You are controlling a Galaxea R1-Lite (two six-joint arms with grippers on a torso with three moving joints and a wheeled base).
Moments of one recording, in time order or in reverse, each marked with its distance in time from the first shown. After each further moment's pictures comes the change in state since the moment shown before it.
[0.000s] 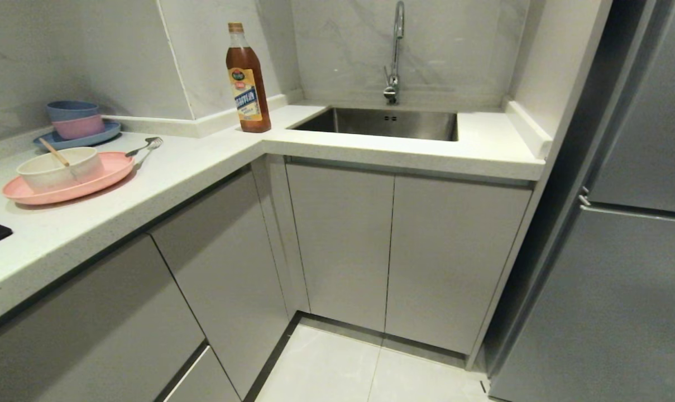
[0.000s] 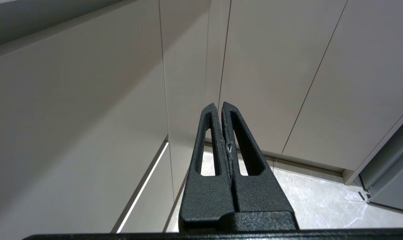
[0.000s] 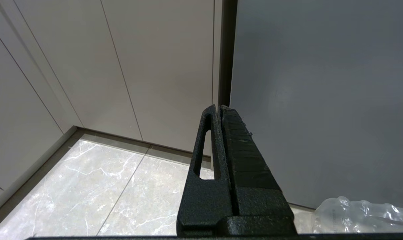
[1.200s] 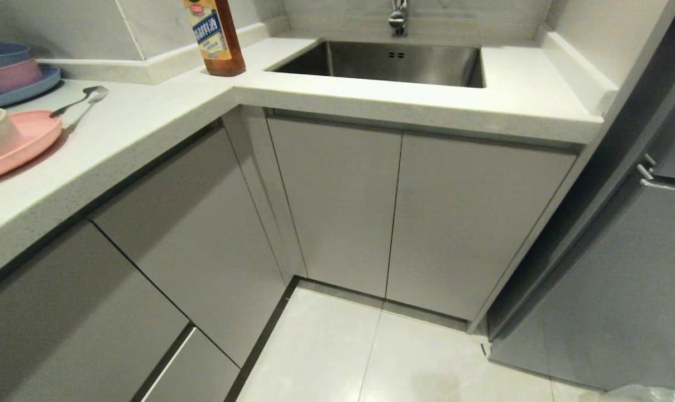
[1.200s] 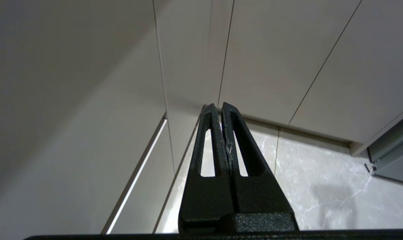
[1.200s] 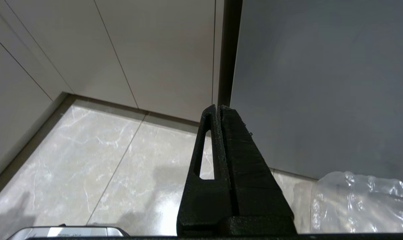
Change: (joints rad) left arm 0.005 0.000 0.000 0.000 0.001 -0.001; right arm 0.000 0.000 0.000 0.000 0.000 0.000
